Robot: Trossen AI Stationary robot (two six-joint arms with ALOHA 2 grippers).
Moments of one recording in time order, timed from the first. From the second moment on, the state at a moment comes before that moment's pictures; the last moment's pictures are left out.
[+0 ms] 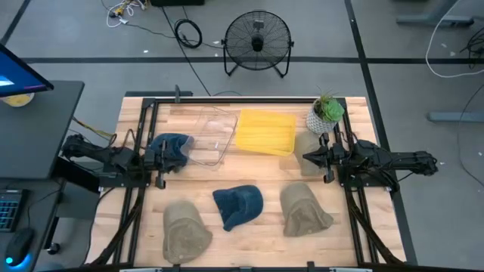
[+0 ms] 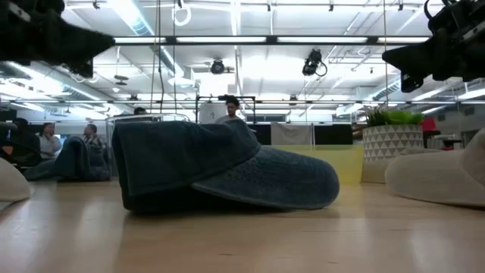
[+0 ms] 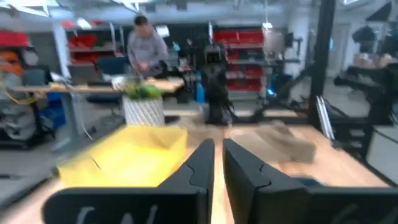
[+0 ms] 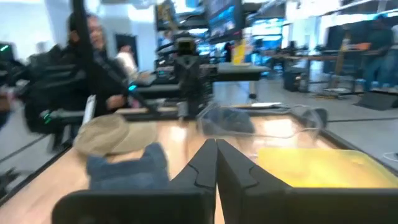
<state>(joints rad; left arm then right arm) -0.34 0.01 0.06 0.08 -0.45 0.05 0.01 0.00 0.02 0.06 0.03 0.04</state>
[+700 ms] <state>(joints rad) -0.27 0.03 0.38 -0.44 -0.91 -0.20 0.01 0.12 0.05 0.34 0.15 0.01</state>
